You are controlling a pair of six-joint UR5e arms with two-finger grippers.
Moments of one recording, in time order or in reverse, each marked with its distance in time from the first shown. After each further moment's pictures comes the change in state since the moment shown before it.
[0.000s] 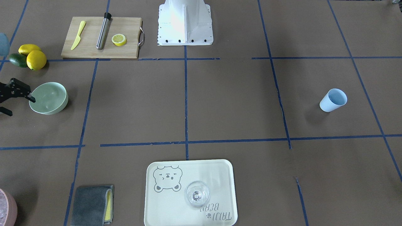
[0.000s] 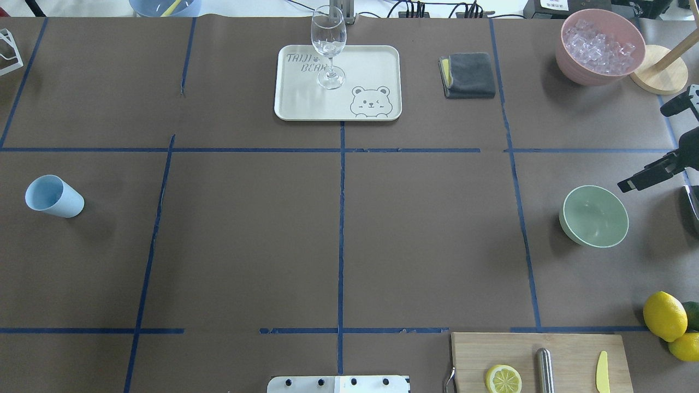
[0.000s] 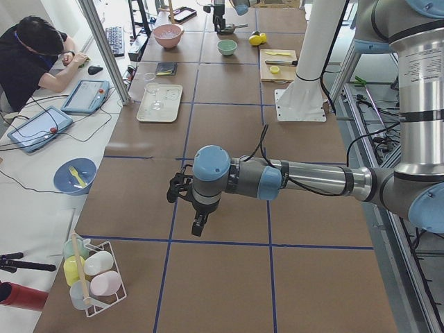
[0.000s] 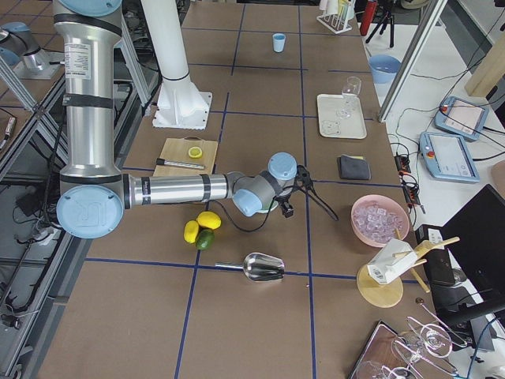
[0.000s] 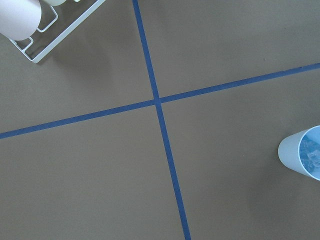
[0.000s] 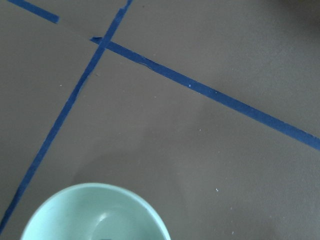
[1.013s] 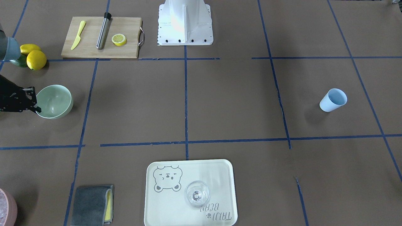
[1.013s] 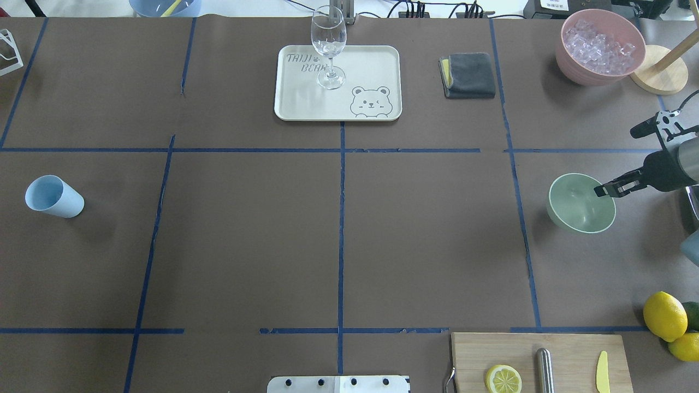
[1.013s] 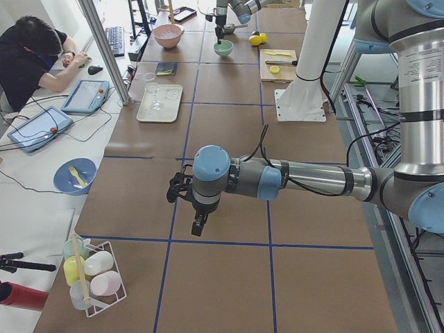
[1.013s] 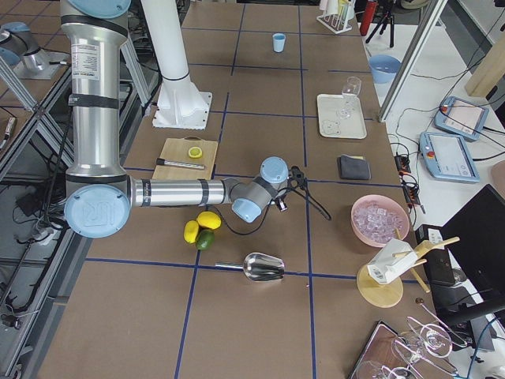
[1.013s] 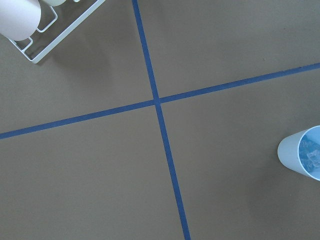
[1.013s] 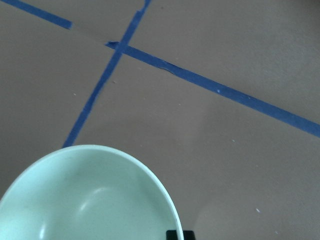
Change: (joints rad) left arm 0.000 -0.001 0.001 -0.003 -0.001 0.000; right arm -0.063 -0.004 0.006 0.130 -0.030 0.127
